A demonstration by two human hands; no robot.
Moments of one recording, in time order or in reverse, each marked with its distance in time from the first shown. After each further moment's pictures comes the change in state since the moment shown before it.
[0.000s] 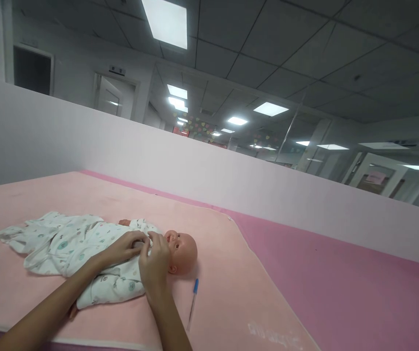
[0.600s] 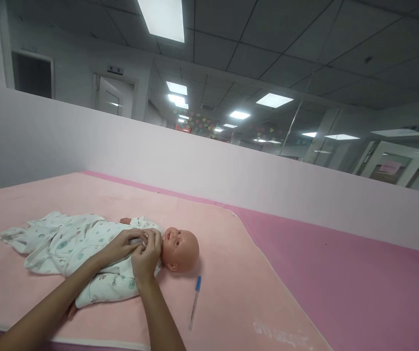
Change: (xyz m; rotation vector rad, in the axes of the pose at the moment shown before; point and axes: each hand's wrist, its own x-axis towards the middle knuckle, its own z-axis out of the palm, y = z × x) left_hand -0.001 -0.006 0.001 -0.141 0.044 -0.016; right_hand -0.008 0.022 0.053 0.282 0.211 -0.007
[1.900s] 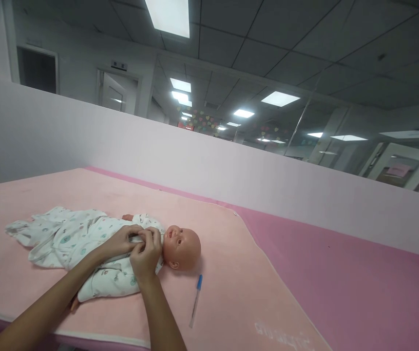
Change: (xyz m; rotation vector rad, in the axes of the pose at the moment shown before) left_hand 0.000 0.002 -0.005 0.072 0.012 -0.039; right_hand -0.002 0.001 0.000 0.000 -0.054 -0.094
